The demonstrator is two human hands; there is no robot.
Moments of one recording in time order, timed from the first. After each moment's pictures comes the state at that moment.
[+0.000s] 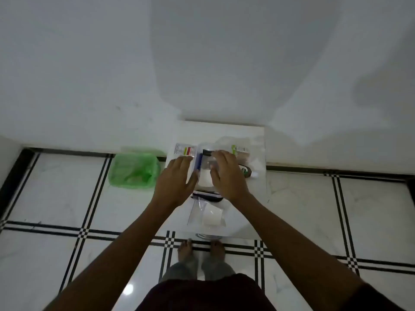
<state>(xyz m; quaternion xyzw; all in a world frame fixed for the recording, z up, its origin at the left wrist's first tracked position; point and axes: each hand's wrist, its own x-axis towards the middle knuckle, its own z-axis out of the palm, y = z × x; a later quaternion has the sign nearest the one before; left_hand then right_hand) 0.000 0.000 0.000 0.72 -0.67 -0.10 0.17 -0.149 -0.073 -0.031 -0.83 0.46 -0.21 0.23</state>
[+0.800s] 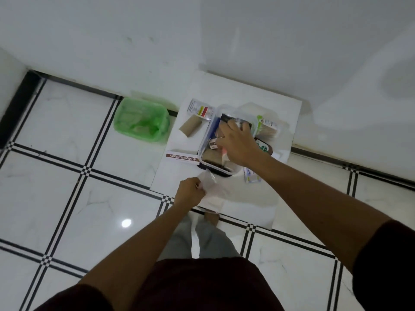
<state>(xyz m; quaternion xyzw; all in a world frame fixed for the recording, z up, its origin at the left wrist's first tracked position) -0.043 0.047 -0.152 0.83 -0.29 -0.46 0.11 -0.128 -0.129 -0.080 -0.97 0.20 0.13 -0.04</state>
